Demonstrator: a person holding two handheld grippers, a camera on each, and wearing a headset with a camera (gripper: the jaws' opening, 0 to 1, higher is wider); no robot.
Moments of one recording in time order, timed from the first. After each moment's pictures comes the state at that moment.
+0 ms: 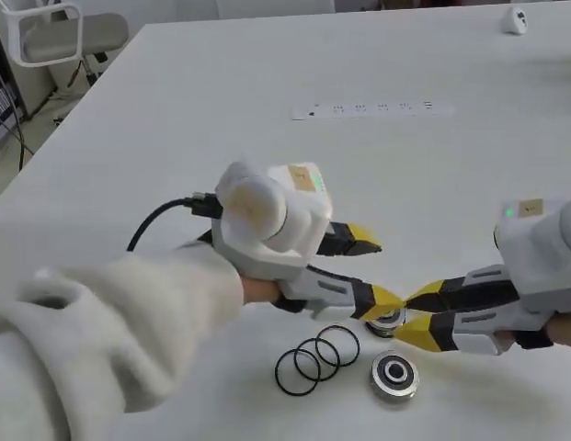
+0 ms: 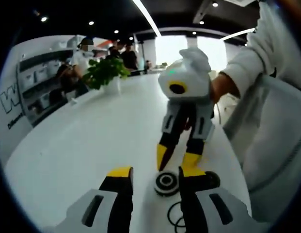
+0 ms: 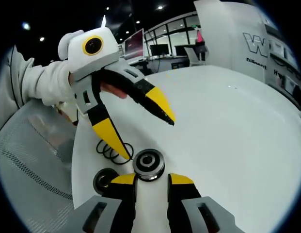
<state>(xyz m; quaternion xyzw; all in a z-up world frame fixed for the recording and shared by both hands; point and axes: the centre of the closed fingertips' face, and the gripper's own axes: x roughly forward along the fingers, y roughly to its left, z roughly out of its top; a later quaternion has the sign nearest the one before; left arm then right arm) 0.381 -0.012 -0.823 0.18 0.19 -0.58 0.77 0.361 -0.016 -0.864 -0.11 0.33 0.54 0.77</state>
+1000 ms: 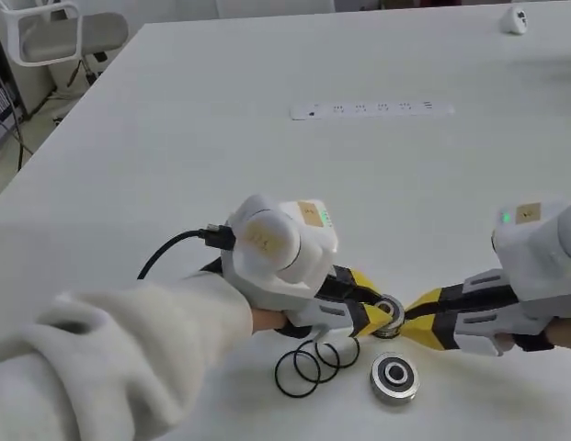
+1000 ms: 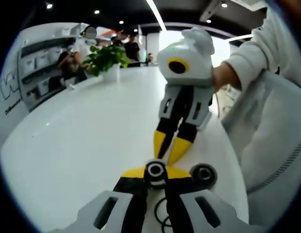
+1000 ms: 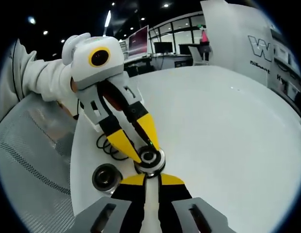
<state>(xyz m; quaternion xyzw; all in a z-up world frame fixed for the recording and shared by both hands) 0.368 -0.011 -0.847 0.17 0.23 -0.58 0.76 0.360 -0.016 -0.870 -0.14 0.33 0.54 0.76</state>
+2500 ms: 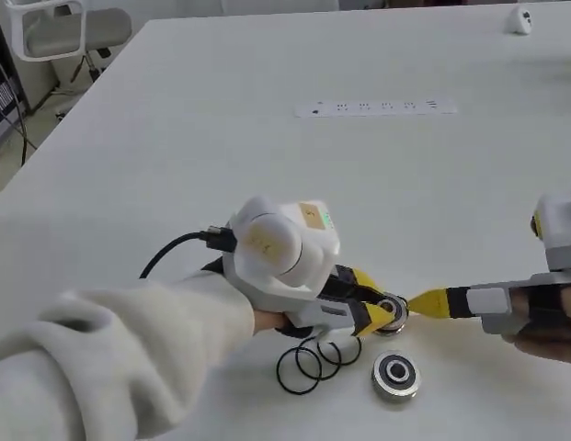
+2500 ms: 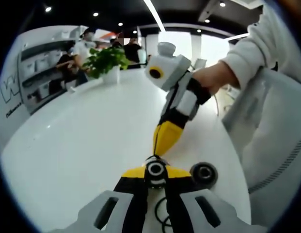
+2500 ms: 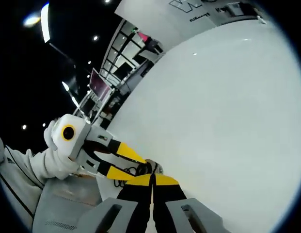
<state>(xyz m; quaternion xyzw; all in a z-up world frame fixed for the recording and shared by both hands) 0.370 -0.012 -0.848 0.17 0.22 -0.58 0.76 0.367 -0.020 -0.849 0.19 0.43 0.46 0.75</state>
